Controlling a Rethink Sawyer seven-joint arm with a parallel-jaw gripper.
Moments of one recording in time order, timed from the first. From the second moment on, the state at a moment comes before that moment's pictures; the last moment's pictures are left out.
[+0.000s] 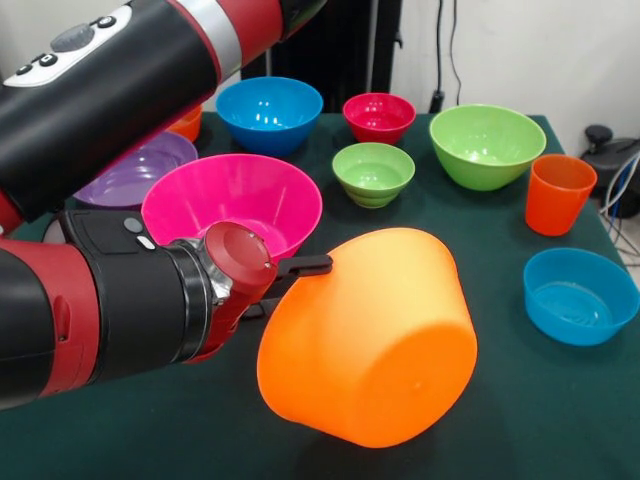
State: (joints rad) arm -0.78 0.41 3.02 0.16 -2.72 2.45 0.83
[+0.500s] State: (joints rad) arm -0.78 0.41 3.02 0.16 -2.72 2.46 0.83
